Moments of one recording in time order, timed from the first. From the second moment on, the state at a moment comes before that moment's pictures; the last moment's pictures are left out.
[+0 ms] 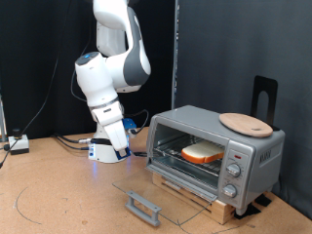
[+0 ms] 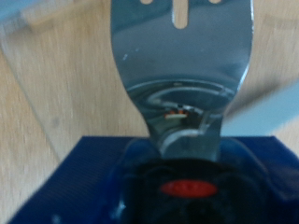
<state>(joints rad) -0.32 -0.33 0.02 -2.78 0.59 2.37 -1.42</state>
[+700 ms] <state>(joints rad) -0.29 -0.54 0.06 -2.74 0.65 2.18 -1.42</state>
